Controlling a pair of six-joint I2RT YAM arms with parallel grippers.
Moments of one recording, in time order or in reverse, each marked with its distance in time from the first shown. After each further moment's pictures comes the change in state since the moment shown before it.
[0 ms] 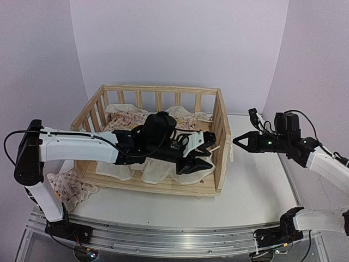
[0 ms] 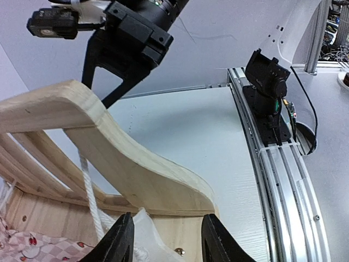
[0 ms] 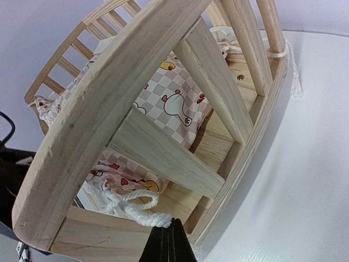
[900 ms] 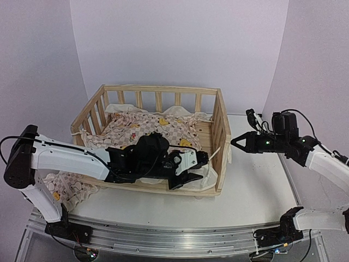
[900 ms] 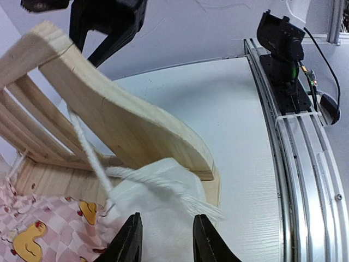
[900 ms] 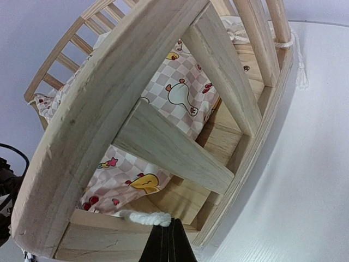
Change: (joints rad) left arm -0.105 -0.094 -0.248 0.133 -0.245 0.046; right arm 0.040 0.016 0.020 -0.026 0.028 0.034
